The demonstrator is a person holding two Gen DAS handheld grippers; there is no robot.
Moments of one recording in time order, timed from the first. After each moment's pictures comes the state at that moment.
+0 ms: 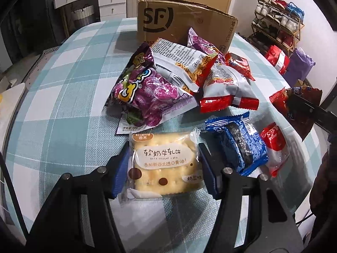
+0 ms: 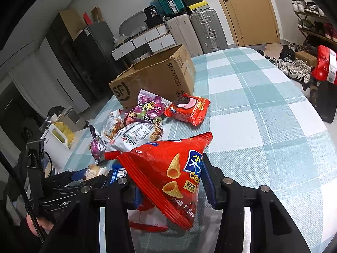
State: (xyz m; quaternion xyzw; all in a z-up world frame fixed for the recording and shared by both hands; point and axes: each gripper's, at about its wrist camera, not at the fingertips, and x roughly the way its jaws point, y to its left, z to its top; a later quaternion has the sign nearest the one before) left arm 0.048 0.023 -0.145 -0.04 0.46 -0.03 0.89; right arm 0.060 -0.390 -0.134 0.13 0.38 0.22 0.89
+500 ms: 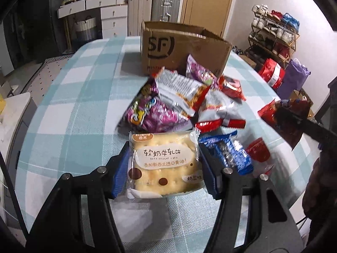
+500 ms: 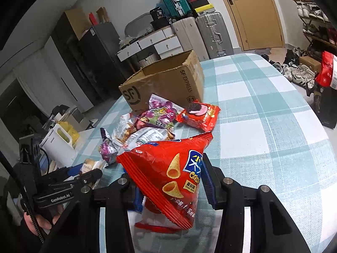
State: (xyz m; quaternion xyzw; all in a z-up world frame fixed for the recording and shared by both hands) left arm 0.031 0.034 -0.104 -0.05 0.41 -0.04 0.91; right arm 0.053 -0.378 -0.117 0.12 0.36 0.24 0.89
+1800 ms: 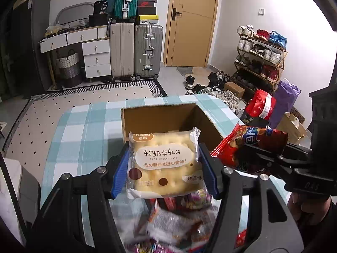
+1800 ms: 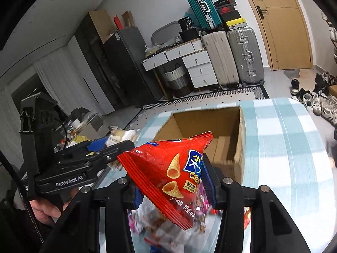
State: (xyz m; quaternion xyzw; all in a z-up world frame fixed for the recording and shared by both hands) left arm 0.212 0.031 0.036 -0.02 0.33 -0.09 0.94; right arm 0.186 -0.317 -0.013 0.11 0.32 0.32 0.89
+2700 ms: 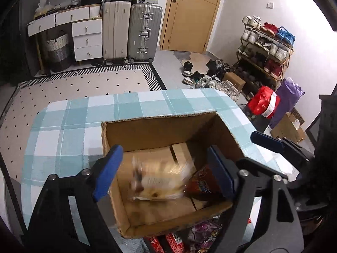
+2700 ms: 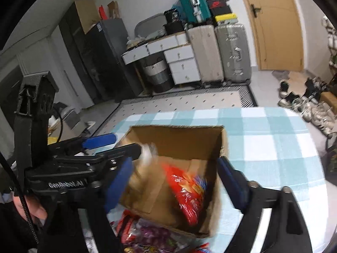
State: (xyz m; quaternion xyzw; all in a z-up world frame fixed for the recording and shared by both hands) left arm 0.376 0.031 -0.022 -0.05 0.39 -0.11 0.91; right arm 0.308 -0.298 -0.044 0.07 0.33 0.26 0.90
